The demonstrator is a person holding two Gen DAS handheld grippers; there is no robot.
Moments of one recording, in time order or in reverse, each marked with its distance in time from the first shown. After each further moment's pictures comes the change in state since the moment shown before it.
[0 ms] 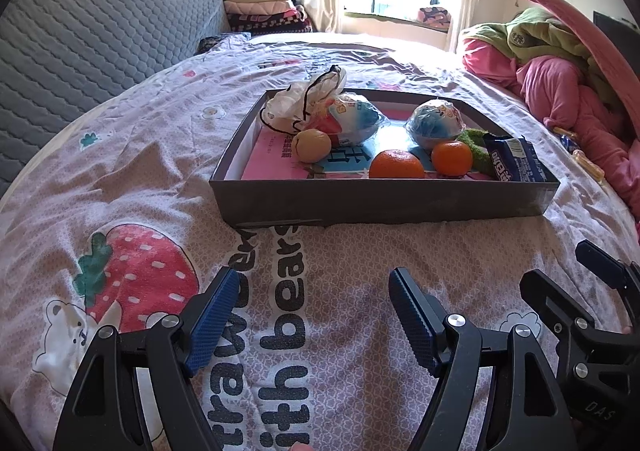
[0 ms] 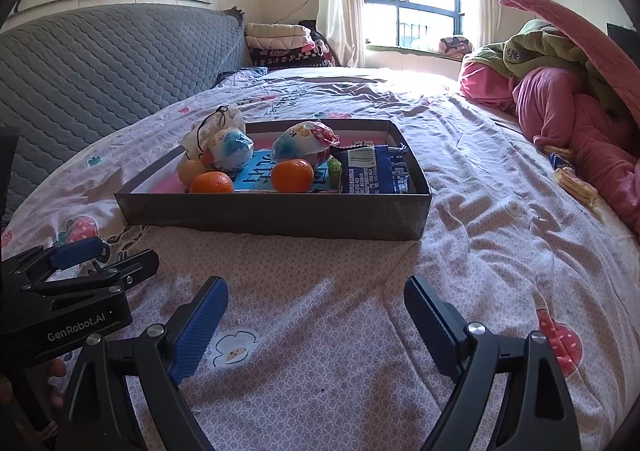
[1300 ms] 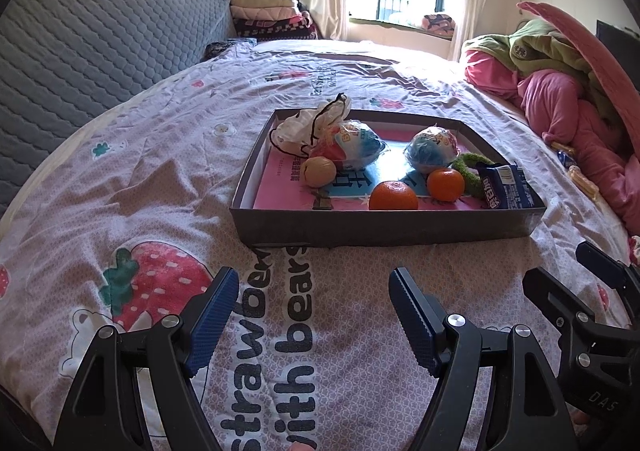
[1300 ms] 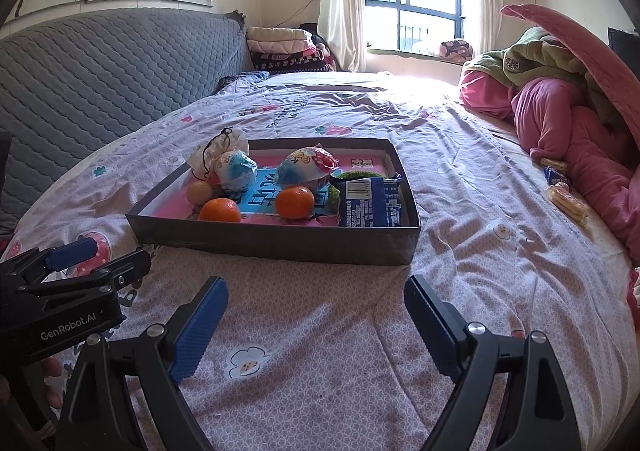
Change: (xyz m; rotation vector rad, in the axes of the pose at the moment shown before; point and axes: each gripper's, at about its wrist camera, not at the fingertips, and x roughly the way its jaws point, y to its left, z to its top) left arm -0.027 0.004 0.017 -0.015 -0.013 0.005; right arm -0.017 0.000 0.023 -0.002 -0.005 0.002
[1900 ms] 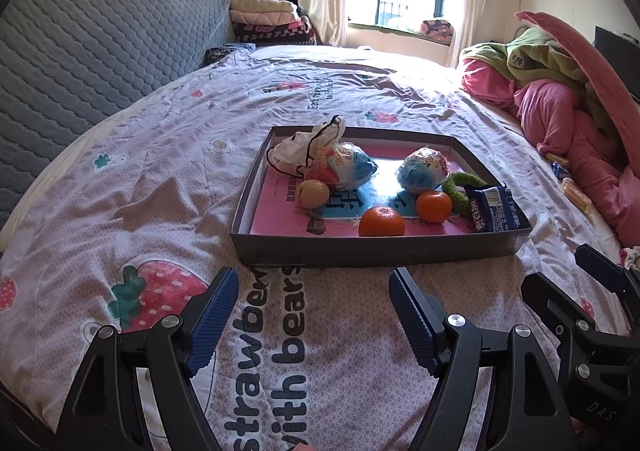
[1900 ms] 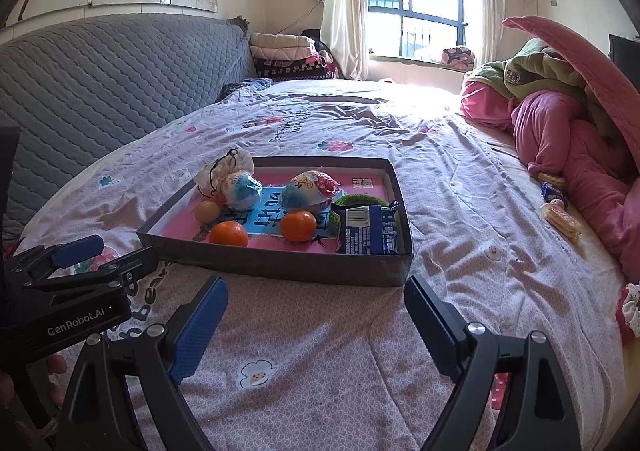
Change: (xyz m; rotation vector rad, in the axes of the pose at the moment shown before) left arm -0.017 -0.003 0.018 -0.012 -0.010 -0.012; right arm -0.018 0.002 0.019 -0.012 -0.016 0.005
